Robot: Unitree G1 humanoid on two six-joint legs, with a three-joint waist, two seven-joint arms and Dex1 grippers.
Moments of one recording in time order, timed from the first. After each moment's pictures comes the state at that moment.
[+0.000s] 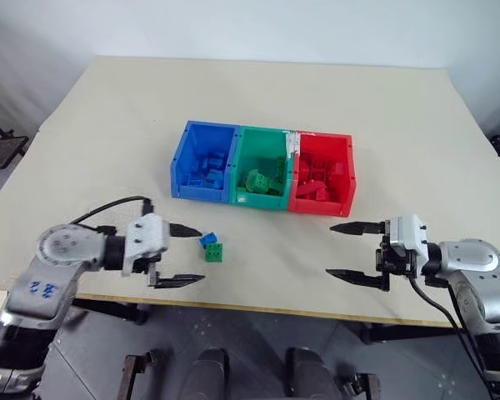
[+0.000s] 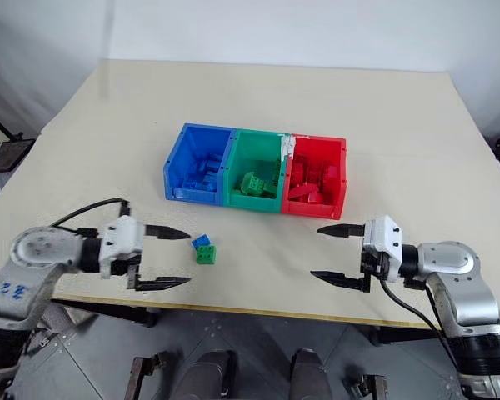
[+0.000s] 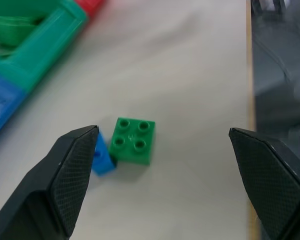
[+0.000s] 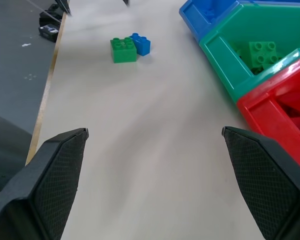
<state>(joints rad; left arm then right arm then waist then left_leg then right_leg) -0.30 0.85 -0.04 -0.21 -0.29 0.26 -1.14 -0.18 -0.76 -0.09 -0.07 0.47 0.06 1.29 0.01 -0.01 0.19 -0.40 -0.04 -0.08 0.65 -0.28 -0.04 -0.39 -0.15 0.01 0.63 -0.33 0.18</state>
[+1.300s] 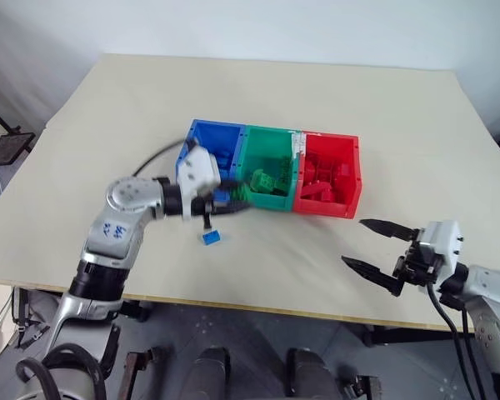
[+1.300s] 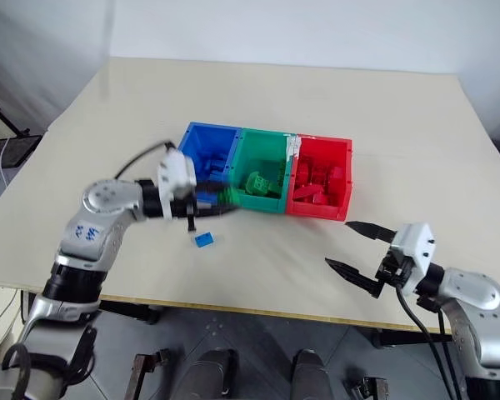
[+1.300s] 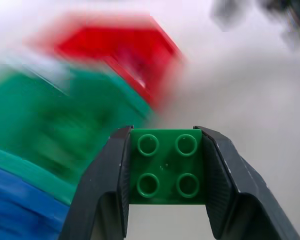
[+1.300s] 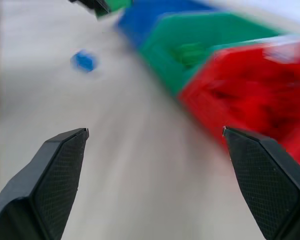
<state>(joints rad) -0.74 0.47 -0.05 0.07 -0.27 0.32 -0.95 0.09 -0.65 -0.32 -0.28 0.57 0.12 0.99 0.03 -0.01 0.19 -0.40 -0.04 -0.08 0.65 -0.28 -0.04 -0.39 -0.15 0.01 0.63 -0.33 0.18</state>
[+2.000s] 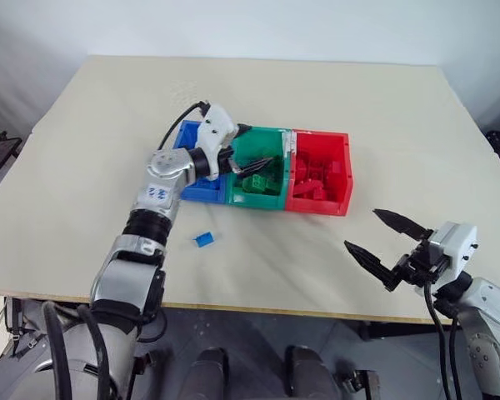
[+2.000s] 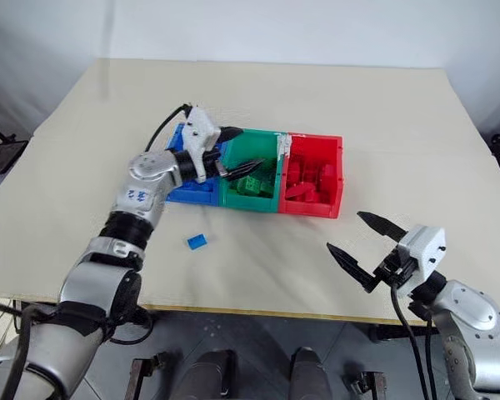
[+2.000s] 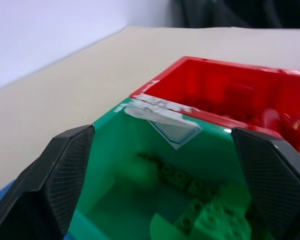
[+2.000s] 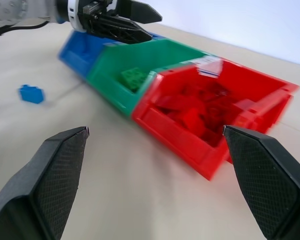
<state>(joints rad) -1.01 0.32 -0.04 0.75 -0.12 -0.09 -0.84 0.10 -0.58 -0.31 -0.38 0.55 0.11 0.85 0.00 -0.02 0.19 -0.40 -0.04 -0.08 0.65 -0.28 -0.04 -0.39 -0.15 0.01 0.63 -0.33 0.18</state>
